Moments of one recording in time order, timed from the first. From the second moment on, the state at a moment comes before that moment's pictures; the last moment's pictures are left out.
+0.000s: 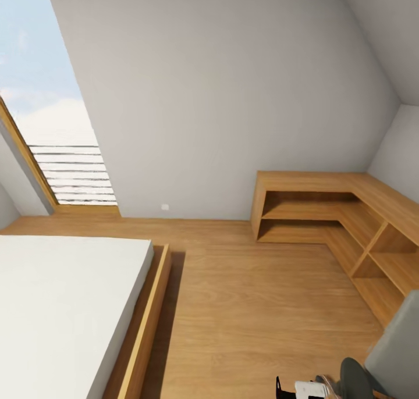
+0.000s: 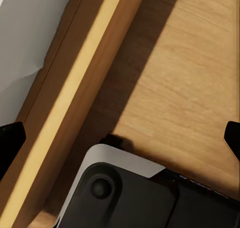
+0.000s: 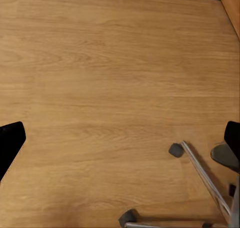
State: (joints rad) left arm -0.17 0.00 -0.33 -0.32 0.66 -0.20 0.26; right arm -0.37 0.00 0.95 -0.06 -0.84 -0.67 -0.31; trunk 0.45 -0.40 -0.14
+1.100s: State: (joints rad) left arm -0.17 0.00 -0.33 -0.31 0.66 -0.20 0.26; right arm -0.37 0.00 0.95 -0.06 -0.84 -0.67 -0.31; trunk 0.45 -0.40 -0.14
